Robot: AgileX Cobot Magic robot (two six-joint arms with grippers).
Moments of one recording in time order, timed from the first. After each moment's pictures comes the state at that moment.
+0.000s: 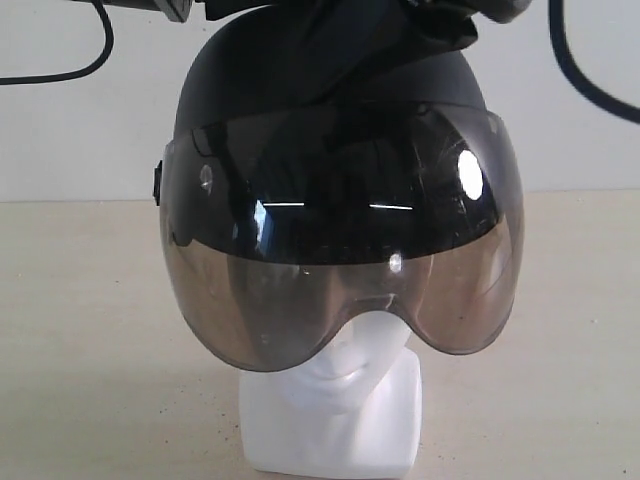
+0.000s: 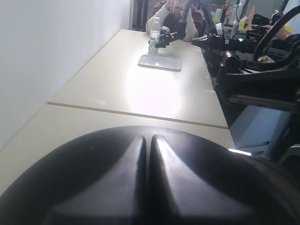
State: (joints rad) left arm -0.15 1.68 -1.55 -1.43 1.21 1.48; right arm 0.71 1.36 -1.59 0.36 1.15 -0.12
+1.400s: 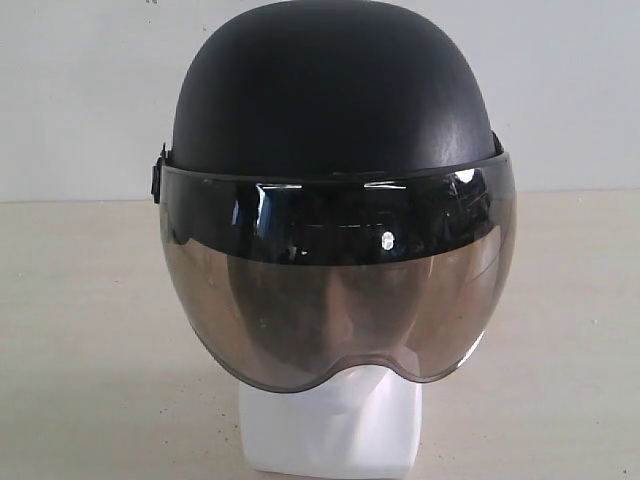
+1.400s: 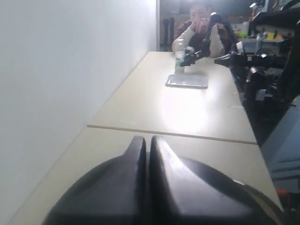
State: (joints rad) left arm -0.03 1.51 -1.54 -1.44 1.21 1.45; right arm 0.76 1.07 -1.62 0.02 1.19 -0.08
